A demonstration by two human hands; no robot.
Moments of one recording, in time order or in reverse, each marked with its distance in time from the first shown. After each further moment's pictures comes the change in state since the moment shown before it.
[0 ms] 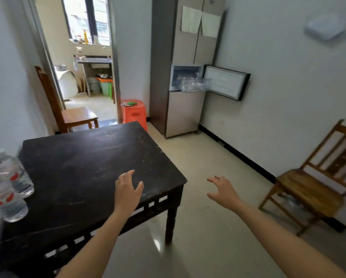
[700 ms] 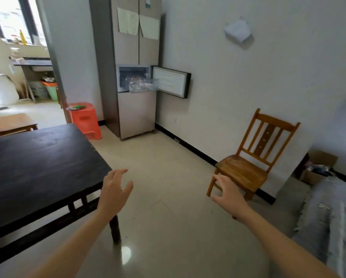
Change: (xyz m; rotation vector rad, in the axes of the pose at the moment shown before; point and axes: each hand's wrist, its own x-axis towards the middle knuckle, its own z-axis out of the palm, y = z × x) left_hand -0.146 0.181 0.153 0.012 -0.135 0.303; right_hand -0.180 0.247 -0.133 0.116 0.209 0.100
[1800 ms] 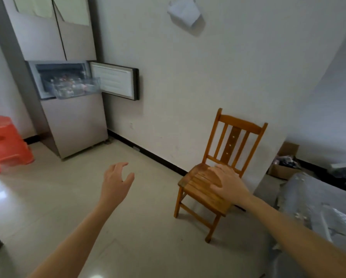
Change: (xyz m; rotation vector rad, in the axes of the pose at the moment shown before) left_hand 0.297 0.137 0.325 -0.063 -0.131 0.061; right_hand 0.285 0.245 -0.142 -0.293 0.077 0.048
